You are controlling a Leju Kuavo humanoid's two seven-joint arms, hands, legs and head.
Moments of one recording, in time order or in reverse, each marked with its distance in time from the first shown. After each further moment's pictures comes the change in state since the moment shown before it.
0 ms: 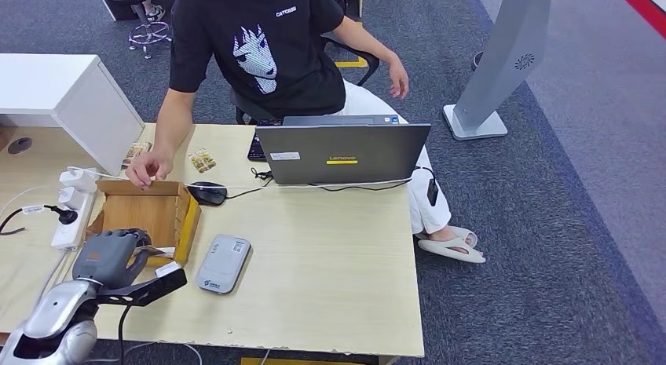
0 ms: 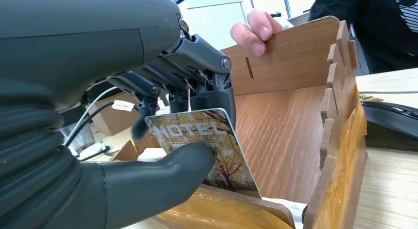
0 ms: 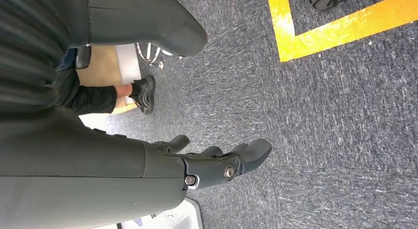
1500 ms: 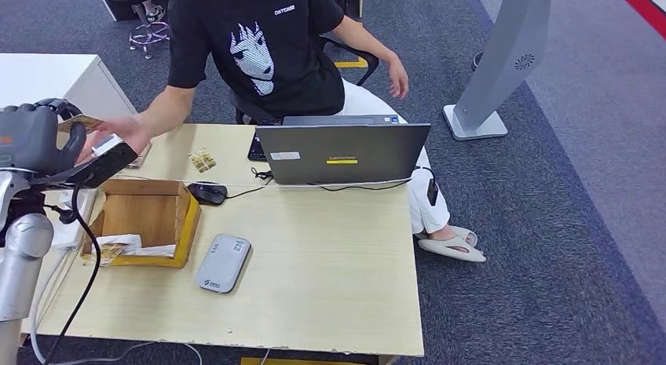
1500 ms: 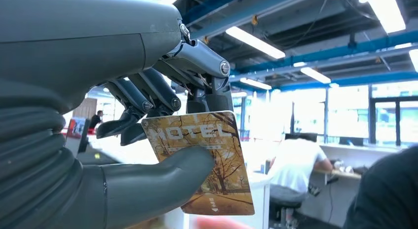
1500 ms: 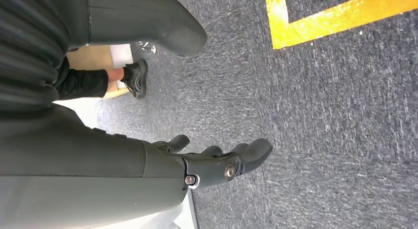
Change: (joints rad) left arm -0.465 0.023 0.071 0.003 0.028 0.023 0.086; right arm -0.004 -0.001 0.021 0.000 0.047 -0.023 -0.018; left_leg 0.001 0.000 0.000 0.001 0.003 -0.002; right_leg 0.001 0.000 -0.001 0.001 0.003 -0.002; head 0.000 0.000
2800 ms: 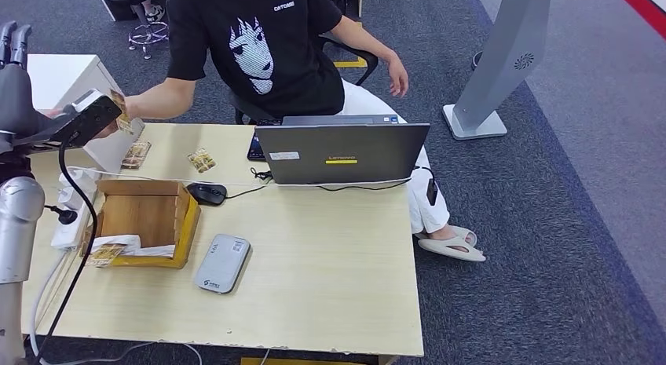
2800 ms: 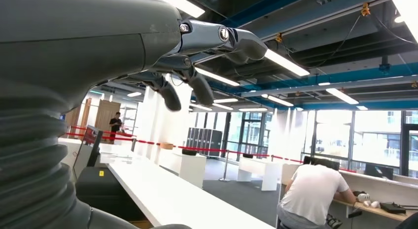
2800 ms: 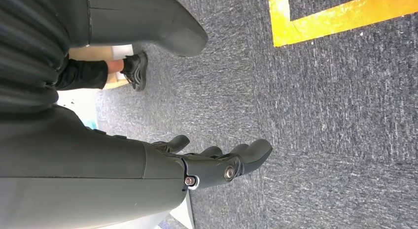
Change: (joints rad) left arm -0.153 -0.025 -0.002 0.097 -0.034 0.018 0.044; right arm -0.005 0.000 0.018 0.000 0.024 0.006 0.011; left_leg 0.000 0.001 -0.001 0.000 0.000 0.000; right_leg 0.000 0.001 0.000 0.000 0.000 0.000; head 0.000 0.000
